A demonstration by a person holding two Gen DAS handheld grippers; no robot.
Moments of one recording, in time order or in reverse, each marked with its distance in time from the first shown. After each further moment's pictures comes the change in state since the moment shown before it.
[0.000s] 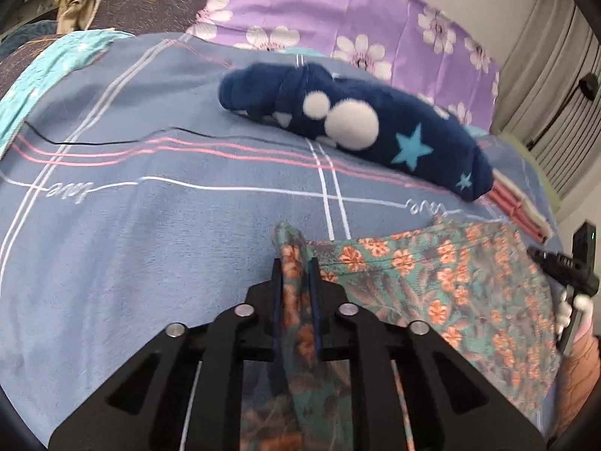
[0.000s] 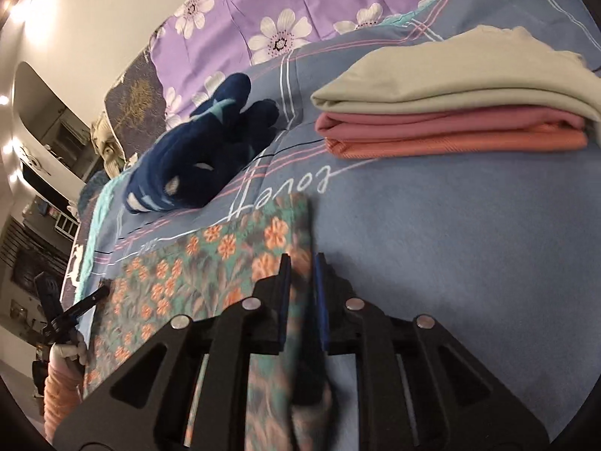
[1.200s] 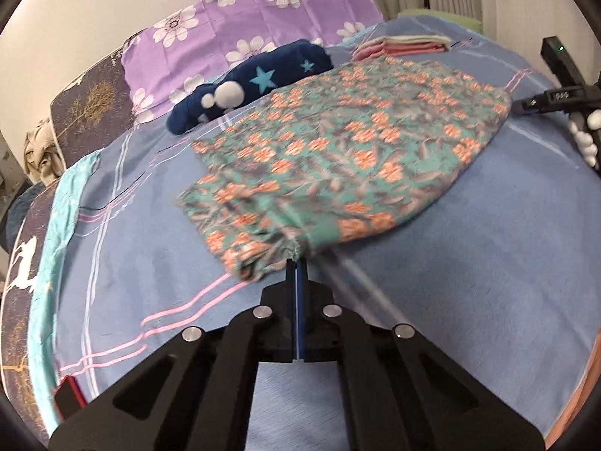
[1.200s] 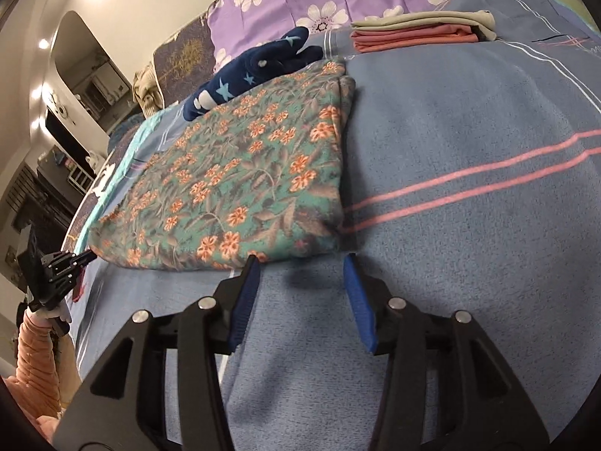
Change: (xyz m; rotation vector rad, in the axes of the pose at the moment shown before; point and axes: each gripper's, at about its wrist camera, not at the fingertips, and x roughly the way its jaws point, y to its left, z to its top) left arm -0.154 -0.071 -0.206 0.669 -0.013 0.153; right arm -0.124 0.019 -0.205 -0.140 0.016 0.034
